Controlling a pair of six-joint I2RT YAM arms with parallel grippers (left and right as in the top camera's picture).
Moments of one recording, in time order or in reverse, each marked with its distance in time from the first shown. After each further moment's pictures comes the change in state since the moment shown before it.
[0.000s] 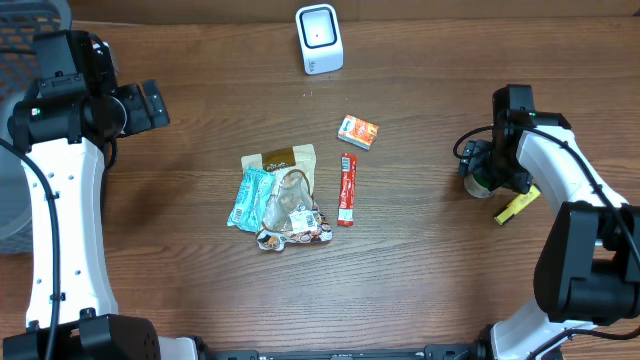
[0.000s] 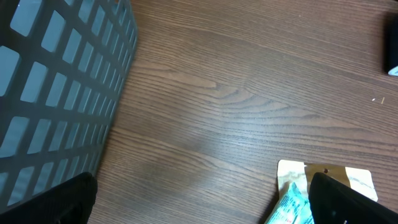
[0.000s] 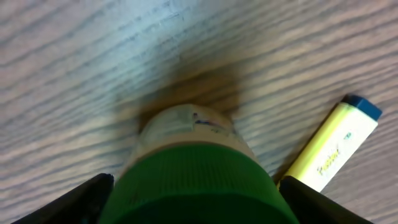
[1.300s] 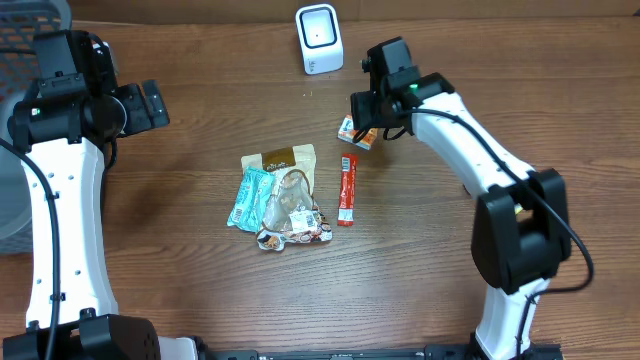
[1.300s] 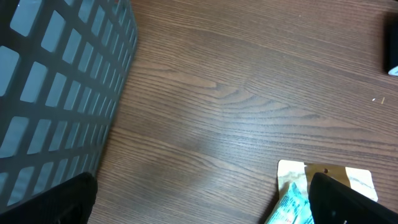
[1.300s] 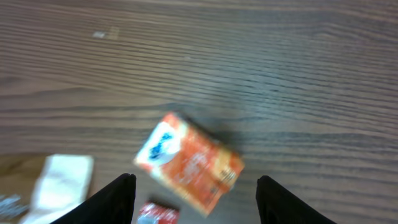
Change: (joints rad) left arm 0.000 0.000 0.000 0.000 0.000 0.000; right arm 0.446 0.225 0.401 0.179 -0.137 -0.075
